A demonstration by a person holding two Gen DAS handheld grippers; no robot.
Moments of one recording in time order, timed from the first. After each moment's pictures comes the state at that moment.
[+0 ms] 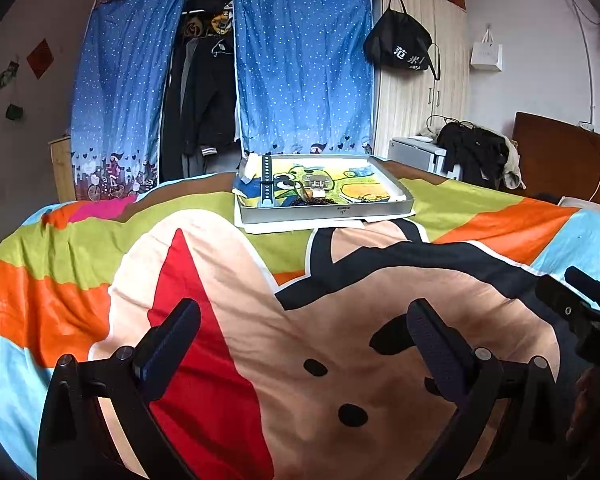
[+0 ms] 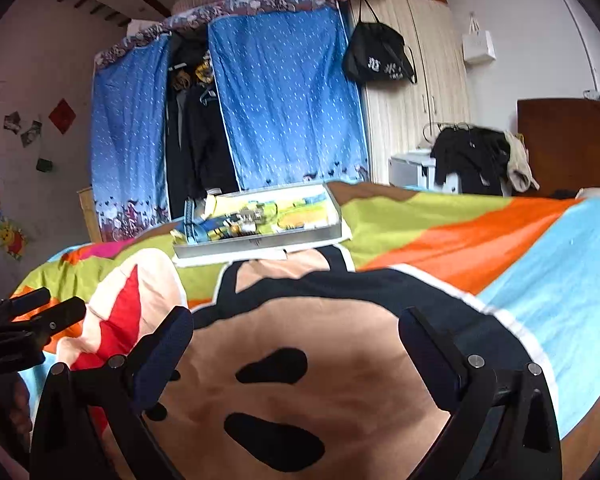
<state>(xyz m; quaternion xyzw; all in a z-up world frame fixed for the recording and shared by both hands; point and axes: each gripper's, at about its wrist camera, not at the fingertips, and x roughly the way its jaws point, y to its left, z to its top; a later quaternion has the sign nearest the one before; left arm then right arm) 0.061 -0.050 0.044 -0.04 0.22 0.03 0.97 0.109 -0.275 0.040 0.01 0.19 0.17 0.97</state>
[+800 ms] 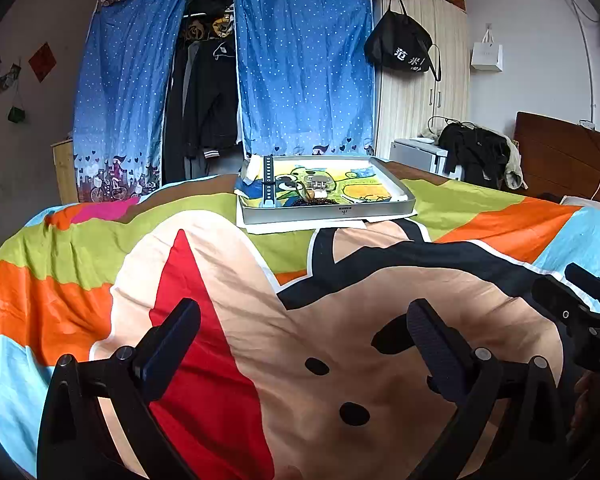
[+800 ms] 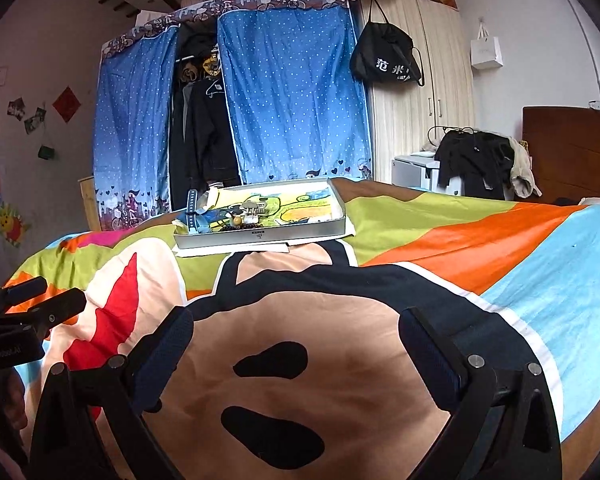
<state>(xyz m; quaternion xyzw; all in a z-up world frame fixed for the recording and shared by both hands) 0.060 -0.050 0.036 -0.04 0.22 0.03 0.97 0.105 -0.267 0.037 -0.01 0.18 0.18 0.97</state>
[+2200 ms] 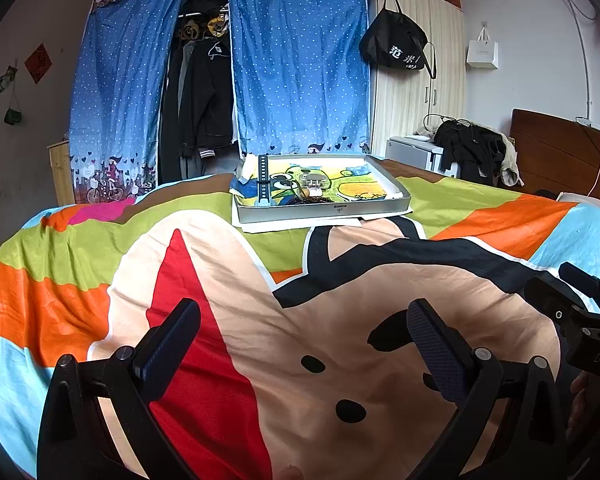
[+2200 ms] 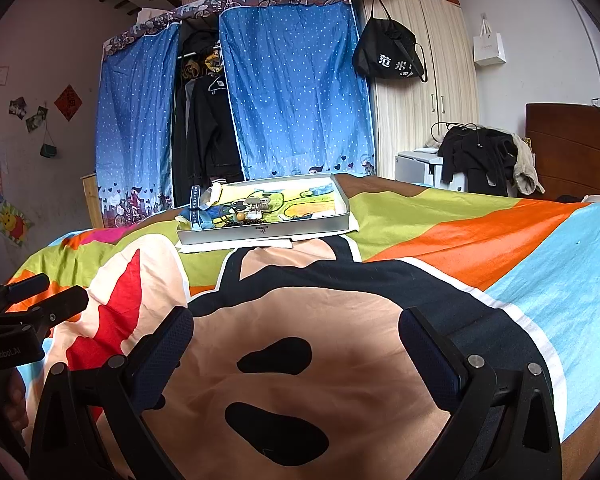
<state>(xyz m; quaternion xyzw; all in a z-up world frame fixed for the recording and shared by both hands) 0.060 -0.050 0.041 -0.03 0.22 0.02 0.97 0.104 -0.266 0.036 -0.01 0.18 0.18 0.97</state>
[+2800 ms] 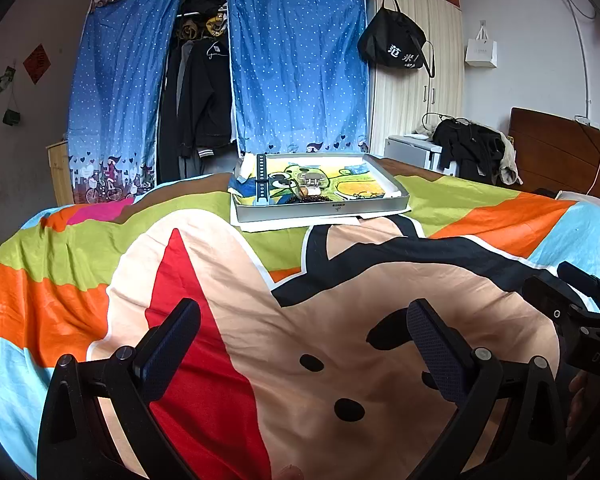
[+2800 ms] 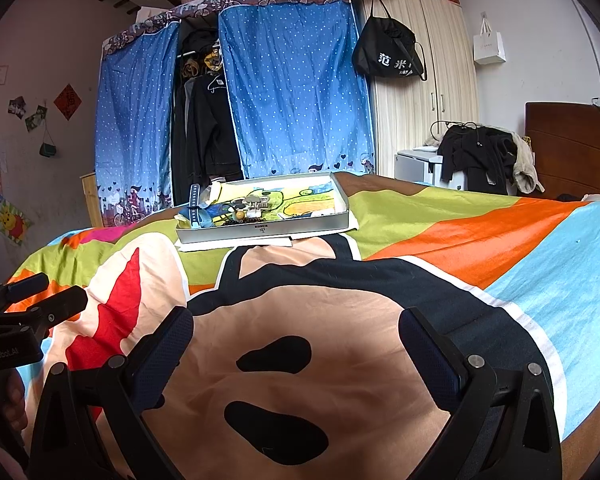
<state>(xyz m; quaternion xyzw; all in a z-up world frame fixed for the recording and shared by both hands) 0.060 -0.051 0.041 -0.03 0.23 0.02 0.97 0.103 -0.265 0.035 -0.01 0.19 0.18 0.97</state>
